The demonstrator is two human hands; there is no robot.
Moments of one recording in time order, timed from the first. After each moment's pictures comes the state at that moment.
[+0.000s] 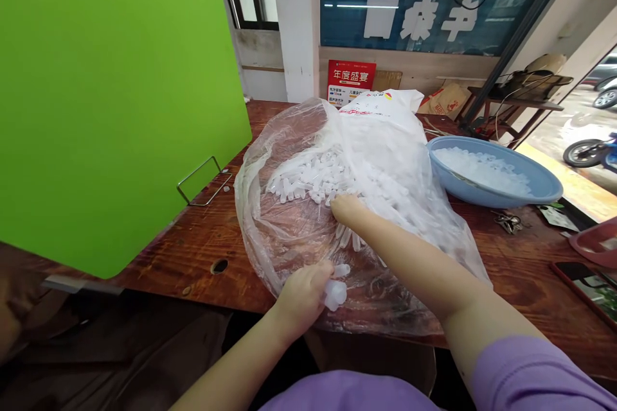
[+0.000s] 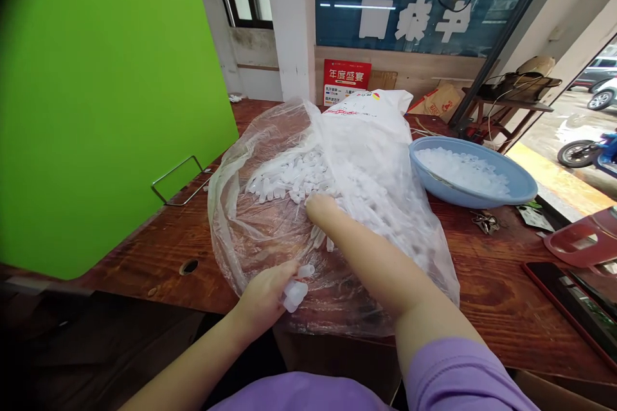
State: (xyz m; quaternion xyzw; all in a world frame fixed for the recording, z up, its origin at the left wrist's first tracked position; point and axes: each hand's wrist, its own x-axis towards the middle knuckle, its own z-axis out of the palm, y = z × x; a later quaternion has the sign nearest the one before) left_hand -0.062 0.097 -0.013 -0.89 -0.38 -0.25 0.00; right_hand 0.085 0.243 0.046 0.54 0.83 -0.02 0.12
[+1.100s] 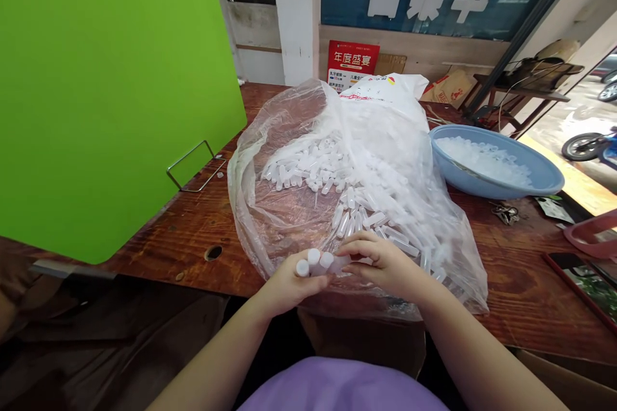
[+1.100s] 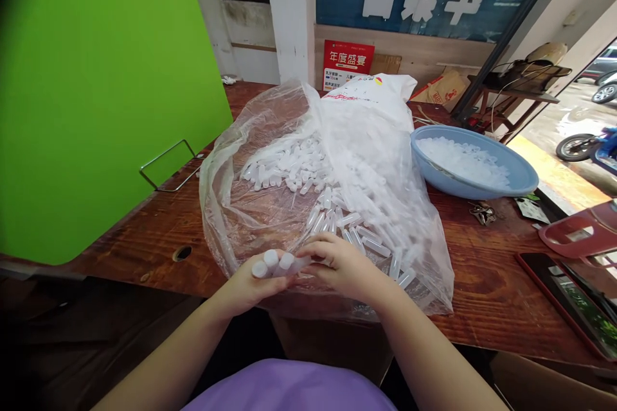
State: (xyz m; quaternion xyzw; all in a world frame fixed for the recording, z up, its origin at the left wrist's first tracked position) left_hand -0.062 0.095 0.029 -0.60 -0.41 -0.31 -0.62; right_hand 0.144 0.101 0.064 0.37 0.82 -0.35 -0.27
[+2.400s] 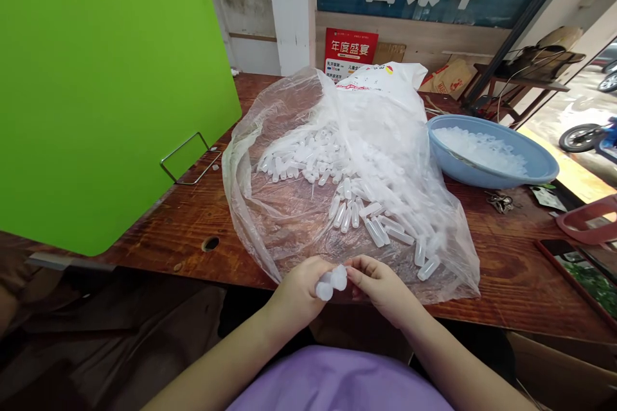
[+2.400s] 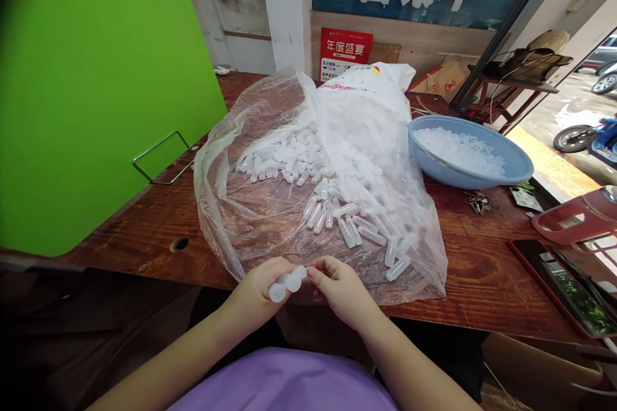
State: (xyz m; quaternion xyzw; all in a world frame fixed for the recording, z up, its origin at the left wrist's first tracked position) left_hand -0.043 0.068 0.027 -0.77 -0.44 -0.23 -0.39; right_hand 0.130 0.051 0.019 0.52 0.45 -0.65 -0.32
